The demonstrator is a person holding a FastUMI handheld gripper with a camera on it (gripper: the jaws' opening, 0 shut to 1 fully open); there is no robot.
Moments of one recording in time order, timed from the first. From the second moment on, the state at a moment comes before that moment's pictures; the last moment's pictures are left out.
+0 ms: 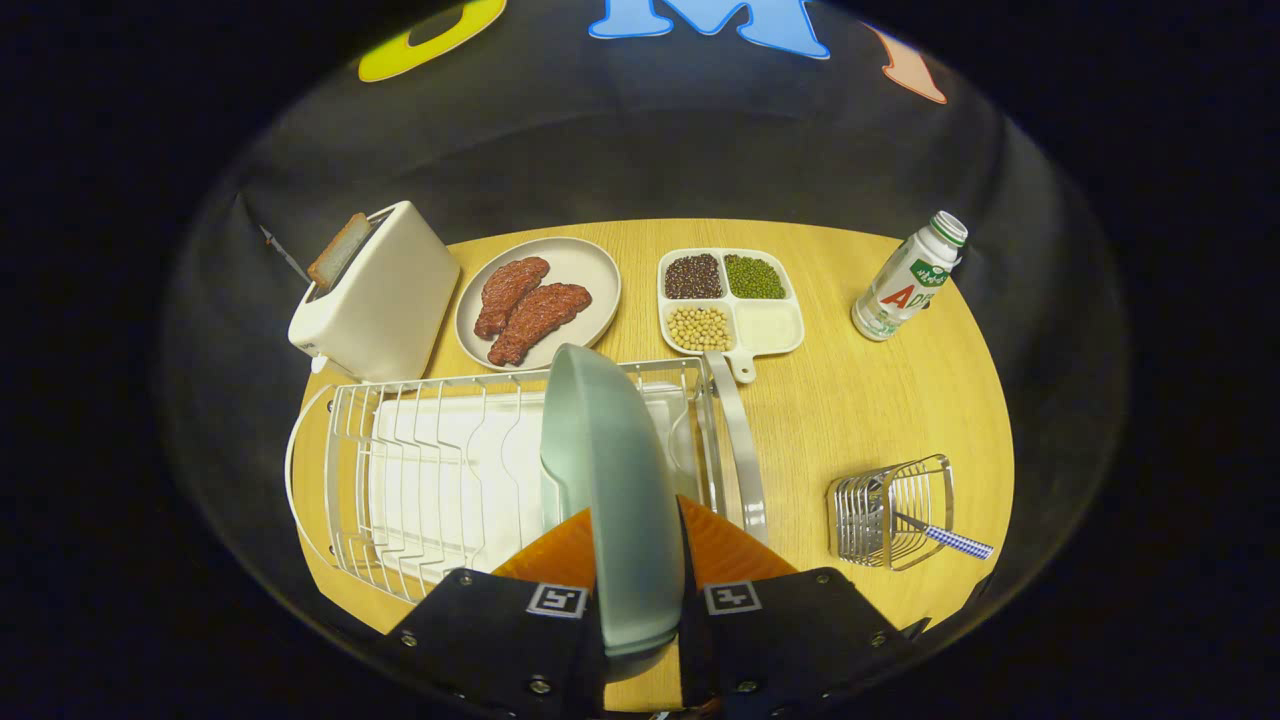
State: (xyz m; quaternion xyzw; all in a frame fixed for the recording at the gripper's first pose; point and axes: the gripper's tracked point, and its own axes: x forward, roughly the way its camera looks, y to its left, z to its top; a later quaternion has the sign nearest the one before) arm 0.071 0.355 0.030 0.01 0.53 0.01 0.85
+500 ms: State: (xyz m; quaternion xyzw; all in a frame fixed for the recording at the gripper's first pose) arm 0.078 0.346 0.084 -0.08 0.50 -0.05 0.86
